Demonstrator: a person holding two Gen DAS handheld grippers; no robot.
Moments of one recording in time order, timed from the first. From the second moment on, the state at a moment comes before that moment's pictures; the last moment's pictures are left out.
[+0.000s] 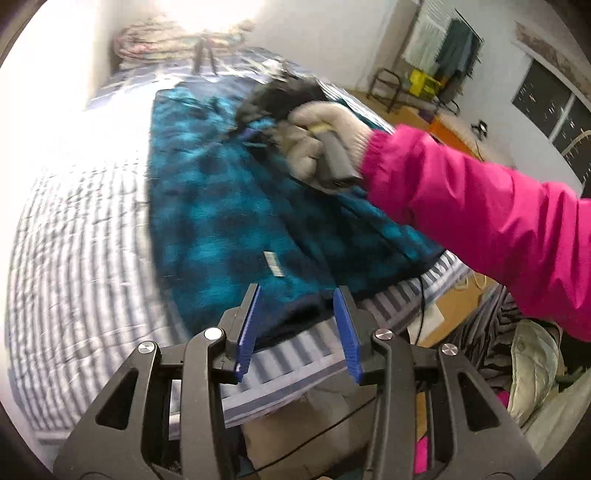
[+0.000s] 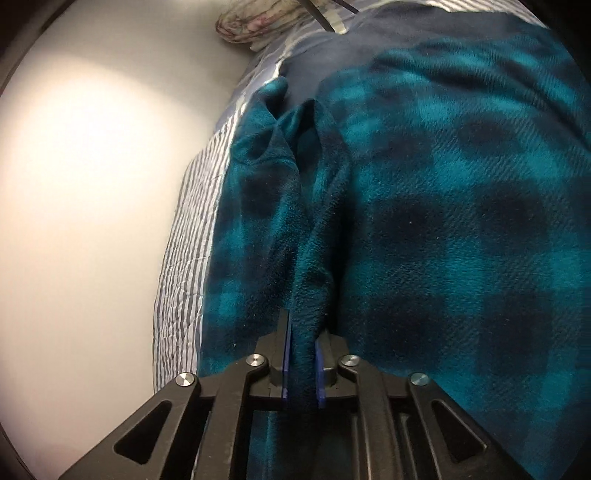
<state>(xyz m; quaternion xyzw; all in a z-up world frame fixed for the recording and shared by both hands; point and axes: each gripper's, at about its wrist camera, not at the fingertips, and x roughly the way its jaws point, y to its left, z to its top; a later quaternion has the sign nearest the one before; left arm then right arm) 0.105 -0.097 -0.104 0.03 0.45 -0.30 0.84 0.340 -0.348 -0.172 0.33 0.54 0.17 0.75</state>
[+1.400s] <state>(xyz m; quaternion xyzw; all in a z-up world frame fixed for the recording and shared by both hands) 0.127 -0.146 -0.183 0.00 0.49 -0.31 0.81 0.260 -0.300 -0.131 0.06 0.56 0.19 0.80</state>
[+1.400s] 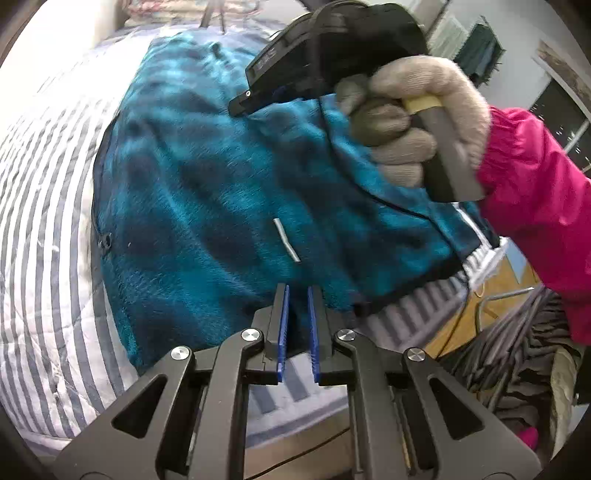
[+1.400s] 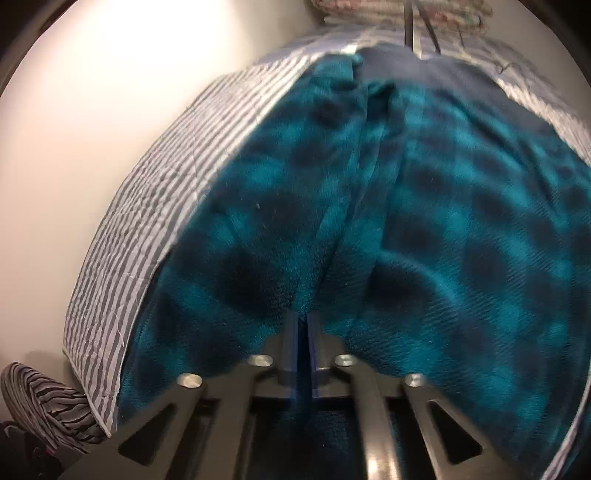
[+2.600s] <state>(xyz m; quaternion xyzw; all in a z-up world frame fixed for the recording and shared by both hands) 0.132 -0.154 -0.087 0.03 0.40 -0.36 0.84 0.067 -0.512 -0.025 0.11 0.45 -0.01 0.89</state>
